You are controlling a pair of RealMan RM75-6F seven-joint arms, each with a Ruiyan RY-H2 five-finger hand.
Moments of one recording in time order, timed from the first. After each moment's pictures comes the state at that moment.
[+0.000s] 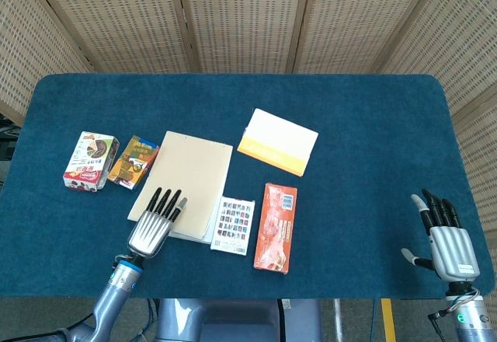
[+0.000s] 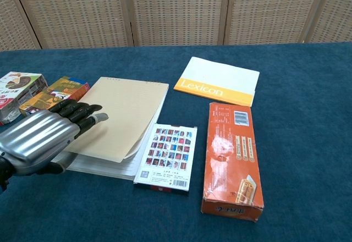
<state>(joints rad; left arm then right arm) -0.36 -1.76 -0.05 -1.32 1.50 1.19 0.75 0.09 -1.16 0.06 -1.64 -1.48 1.44 -0.04</state>
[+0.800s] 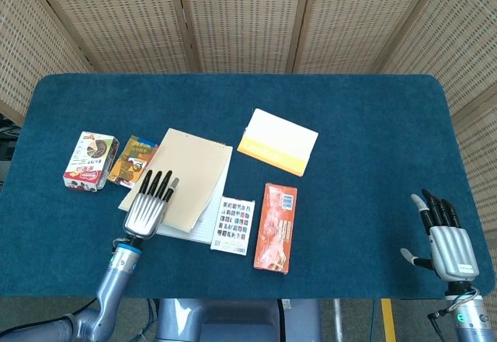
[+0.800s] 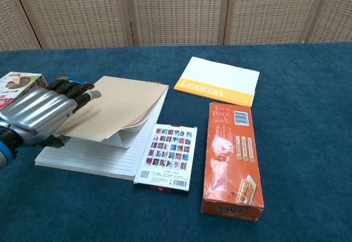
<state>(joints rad) -0.42 -1.77 -0.14 -1.31 1.38 1.19 0.79 0.09 -1.17 0.06 -1.64 -1.47 1.43 -0.02</state>
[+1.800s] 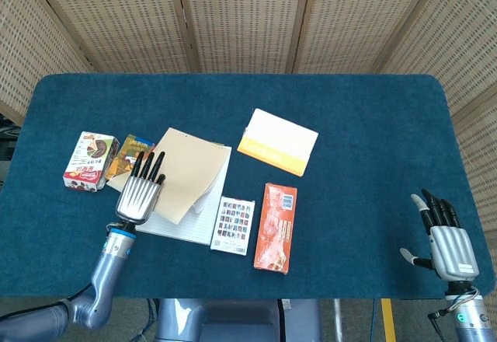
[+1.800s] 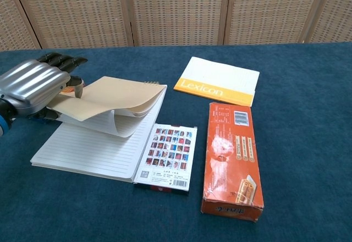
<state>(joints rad) -0.49 -1.70 -0.17 -1.33 1.34 1.23 0.80 0.09 -1.16 0.06 -1.64 -1.47 1.43 0.00</state>
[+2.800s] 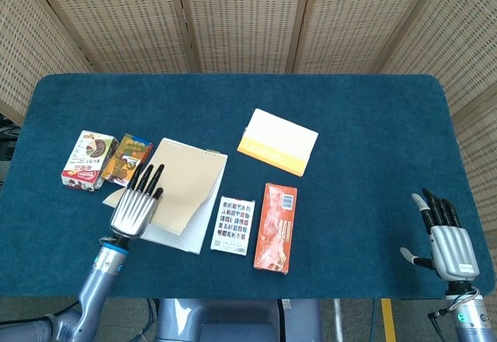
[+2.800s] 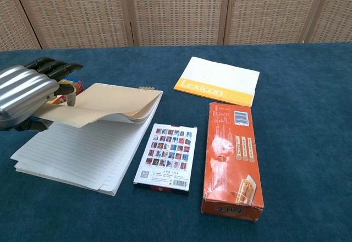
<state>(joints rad) -0.45 -1.61 -0.06 -1.48 1.39 1.30 0.81 0.09 -1.16 0.06 -1.64 -1.47 1.43 0.00</state>
